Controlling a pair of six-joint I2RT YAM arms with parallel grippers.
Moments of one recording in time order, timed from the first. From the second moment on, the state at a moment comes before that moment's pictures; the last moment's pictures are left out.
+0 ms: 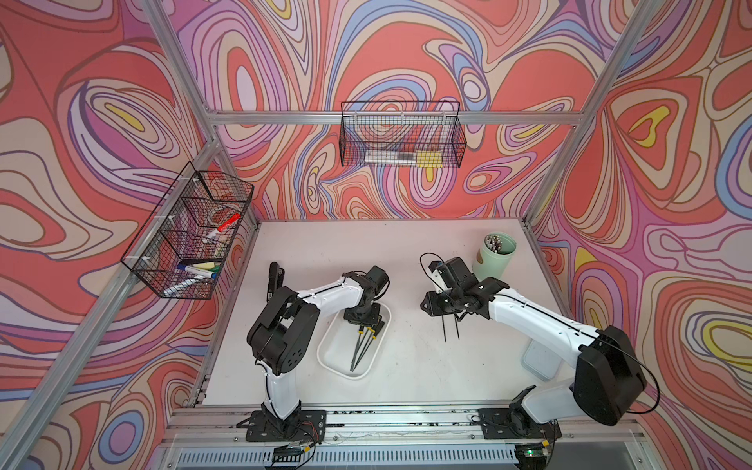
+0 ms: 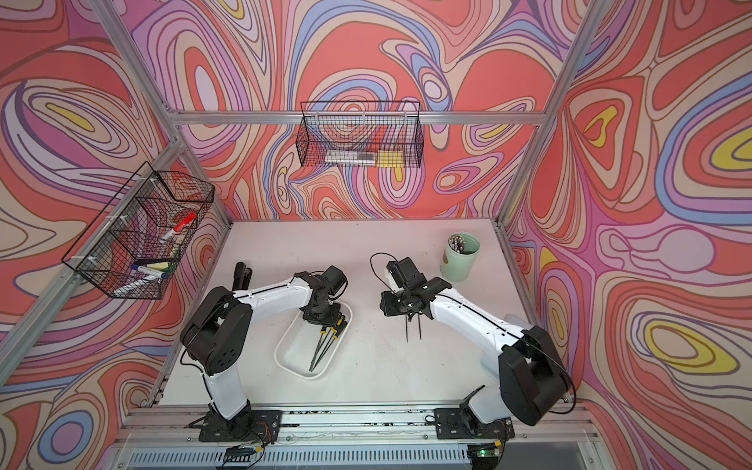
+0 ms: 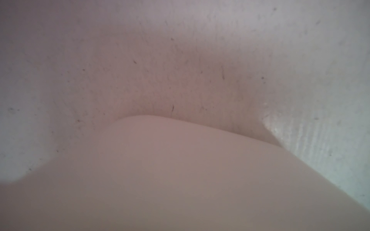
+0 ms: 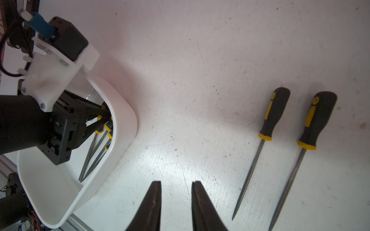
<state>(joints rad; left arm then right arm) -0.61 1.86 1.20 -0.80 -0.07 -0.45 0.57 1.45 1.03 -0.59 -0.16 0.37</state>
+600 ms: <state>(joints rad) -0.56 1.56 1.18 -0.66 0.07 -0.49 0.57 1.36 0.96 -0.43 -0.46 0.42</state>
